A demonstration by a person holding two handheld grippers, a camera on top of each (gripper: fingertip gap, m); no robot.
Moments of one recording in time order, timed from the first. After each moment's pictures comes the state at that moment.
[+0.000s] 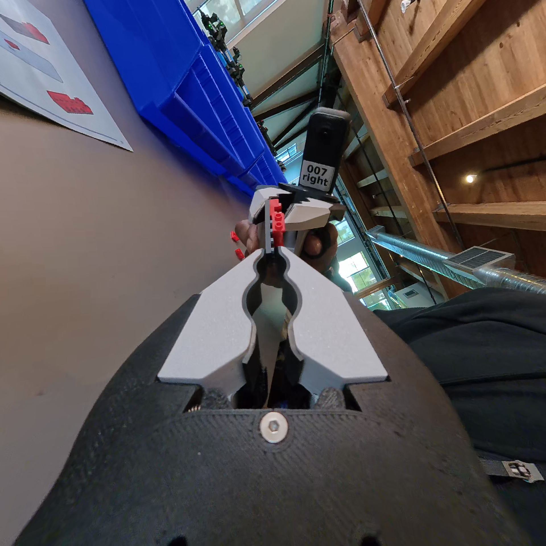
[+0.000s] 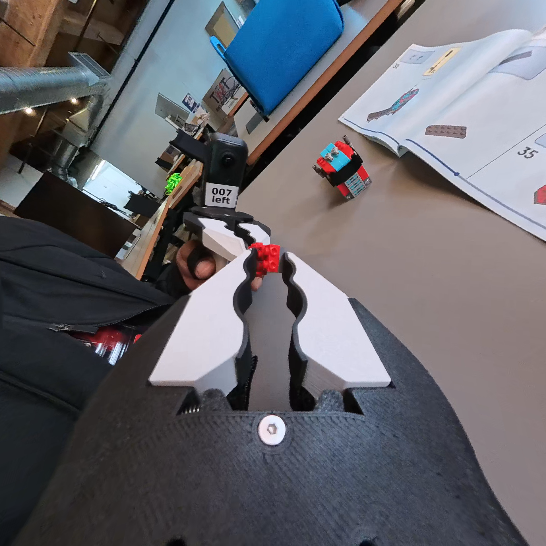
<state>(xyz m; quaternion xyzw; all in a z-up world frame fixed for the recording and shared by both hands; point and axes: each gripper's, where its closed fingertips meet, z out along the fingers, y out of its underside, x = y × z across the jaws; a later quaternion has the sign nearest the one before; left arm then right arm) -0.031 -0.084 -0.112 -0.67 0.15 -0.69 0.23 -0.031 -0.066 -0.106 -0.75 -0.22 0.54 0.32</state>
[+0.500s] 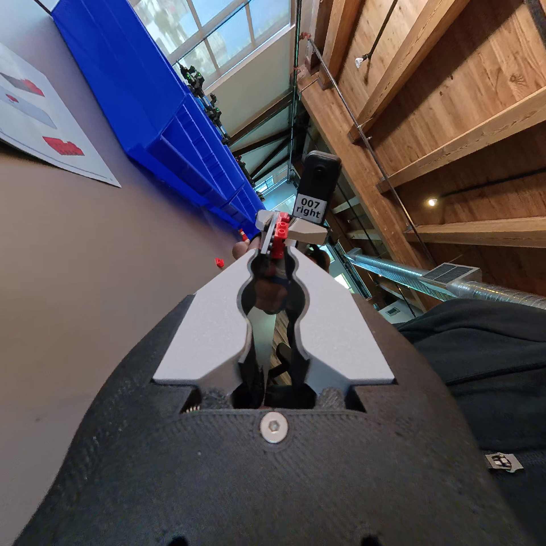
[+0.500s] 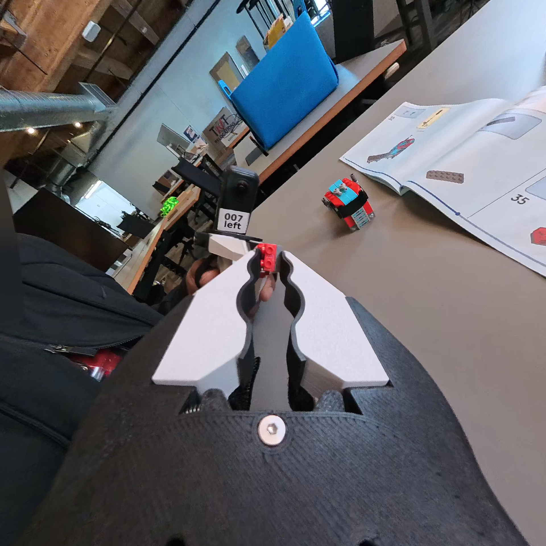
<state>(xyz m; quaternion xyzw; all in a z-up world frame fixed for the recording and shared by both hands) -0.039 -0.075 -0.093 -0.63 0.13 -0.72 0.27 -0.038 -0.064 -0.084 -0.73 -0.21 0.53 0.38</state>
